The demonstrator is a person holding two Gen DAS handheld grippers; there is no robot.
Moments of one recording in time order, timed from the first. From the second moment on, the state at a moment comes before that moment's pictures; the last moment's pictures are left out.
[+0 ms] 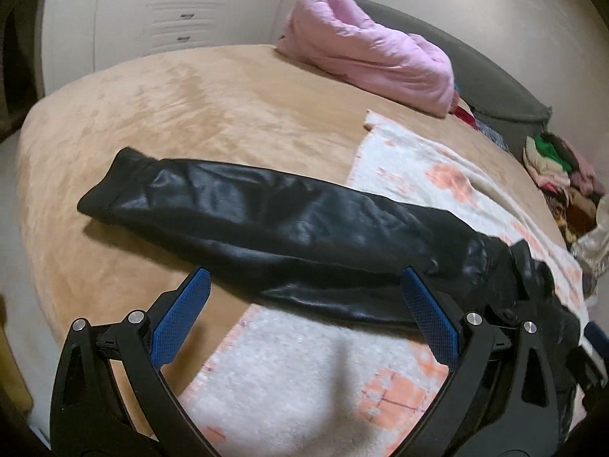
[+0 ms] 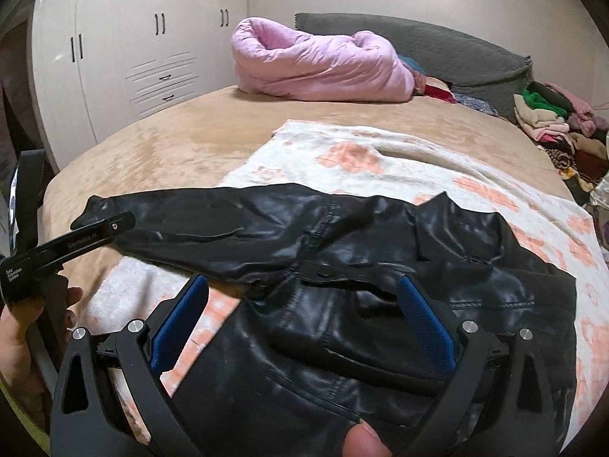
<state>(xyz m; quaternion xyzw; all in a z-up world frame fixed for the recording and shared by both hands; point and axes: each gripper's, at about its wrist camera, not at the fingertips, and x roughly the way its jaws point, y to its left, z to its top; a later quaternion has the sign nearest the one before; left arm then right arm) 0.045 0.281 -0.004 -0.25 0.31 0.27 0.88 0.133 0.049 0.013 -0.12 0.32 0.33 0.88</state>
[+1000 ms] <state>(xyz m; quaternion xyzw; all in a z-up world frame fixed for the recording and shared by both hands) 0.016 0.412 -0.050 -0.41 0.28 0.35 0.79 0.125 0.080 -0.007 -0.12 0.34 0.37 0.86</state>
